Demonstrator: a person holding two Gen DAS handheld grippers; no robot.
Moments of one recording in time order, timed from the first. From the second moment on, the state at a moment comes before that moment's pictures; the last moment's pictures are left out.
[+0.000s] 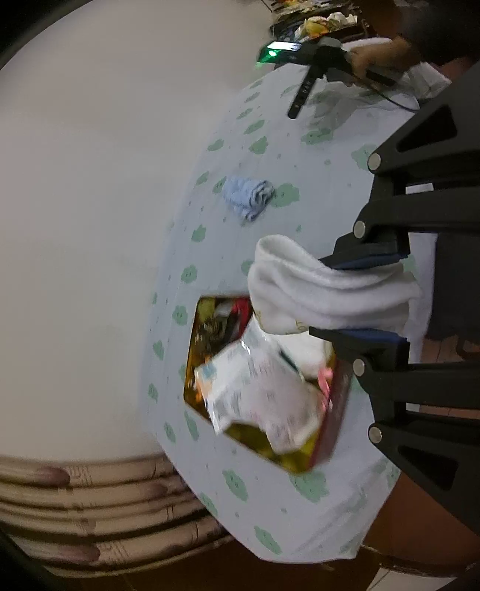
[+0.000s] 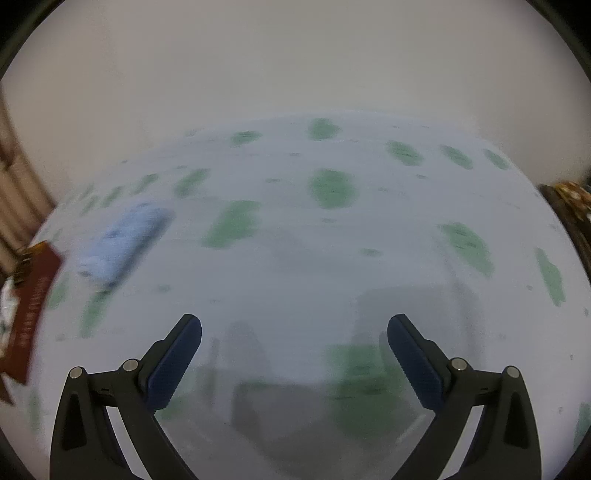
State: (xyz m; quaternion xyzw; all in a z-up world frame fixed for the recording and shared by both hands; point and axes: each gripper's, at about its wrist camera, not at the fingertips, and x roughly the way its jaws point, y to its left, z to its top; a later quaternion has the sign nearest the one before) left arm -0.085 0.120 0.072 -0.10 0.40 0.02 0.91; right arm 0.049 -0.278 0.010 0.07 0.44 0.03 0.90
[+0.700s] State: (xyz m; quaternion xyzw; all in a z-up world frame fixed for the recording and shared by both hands) left arm -0.107 0.182 0.060 -0.15 0.38 0.05 0.91; right arm 0.186 -0.111 -0.007 0.12 0.57 -0.01 0.81
